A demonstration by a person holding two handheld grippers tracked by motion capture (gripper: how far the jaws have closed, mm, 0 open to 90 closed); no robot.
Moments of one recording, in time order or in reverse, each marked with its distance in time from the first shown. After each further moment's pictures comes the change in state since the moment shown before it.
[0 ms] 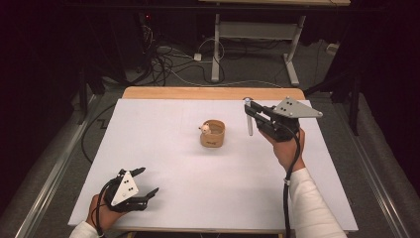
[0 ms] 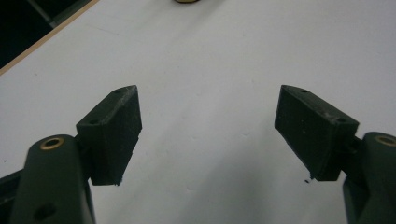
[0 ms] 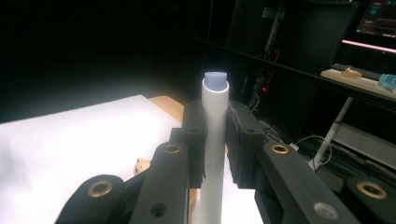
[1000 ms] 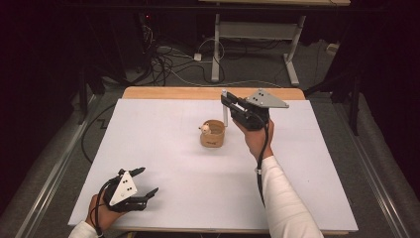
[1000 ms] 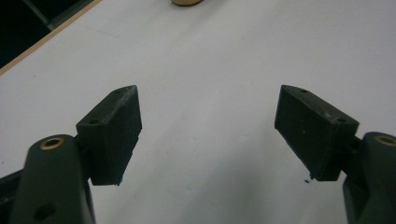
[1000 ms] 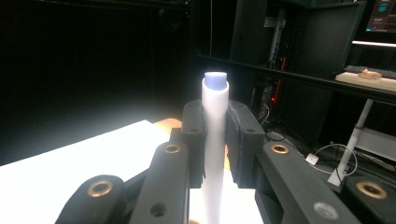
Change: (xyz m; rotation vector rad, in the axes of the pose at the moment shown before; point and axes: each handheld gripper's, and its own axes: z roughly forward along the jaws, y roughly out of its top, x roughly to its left) left arm 0.002 -0.001 -0.001 -0.012 -0.012 -0.004; right arm 0.014 -0.003 0.072 -0.071 0.007 0.081
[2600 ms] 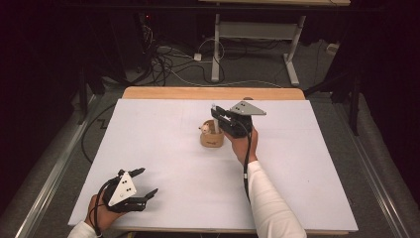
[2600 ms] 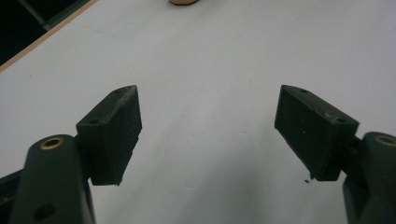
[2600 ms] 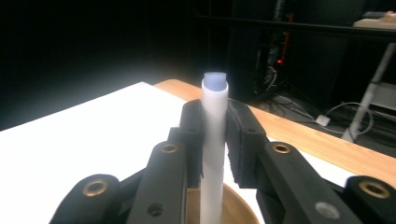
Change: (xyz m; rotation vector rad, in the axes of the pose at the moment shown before) left arm 0.000 -0.002 -0.001 -0.003 -0.013 0.001; right arm 0.006 -0.059 0.043 0.122 -0.011 0.076
